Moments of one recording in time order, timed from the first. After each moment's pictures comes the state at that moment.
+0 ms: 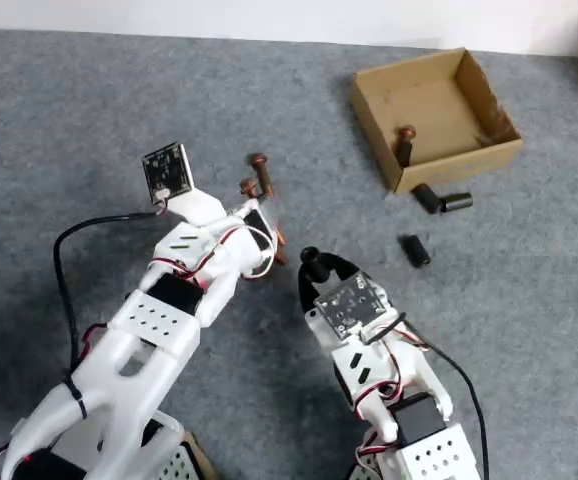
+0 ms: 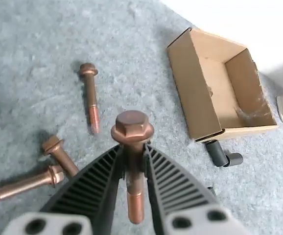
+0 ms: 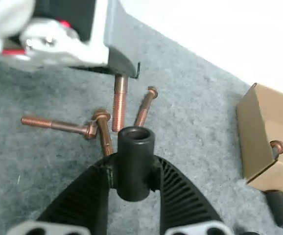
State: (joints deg) left arm 18.0 -34.5 58.6 12.8 46.5; right arm -27.3 -99.8 96.1 29.4 20.8
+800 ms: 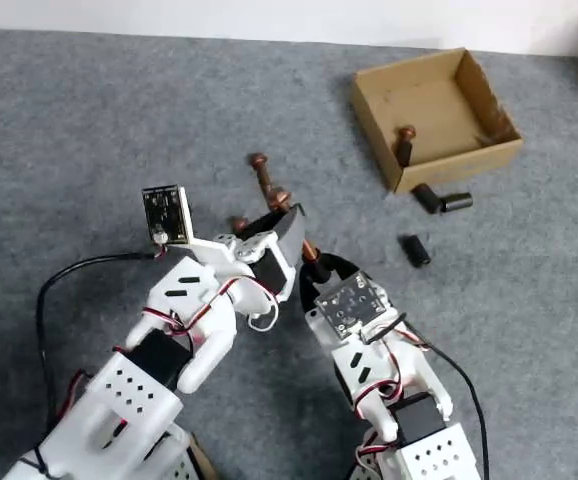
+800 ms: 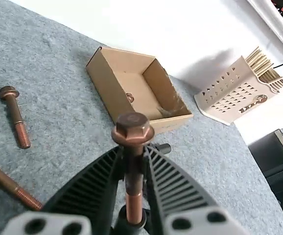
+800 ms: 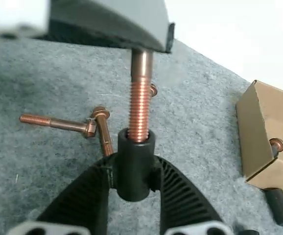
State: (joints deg) left arm 29.6 -60.4 69.1 13.1 44.5; right arm -27.1 -99.6 96.1 29.4 20.8
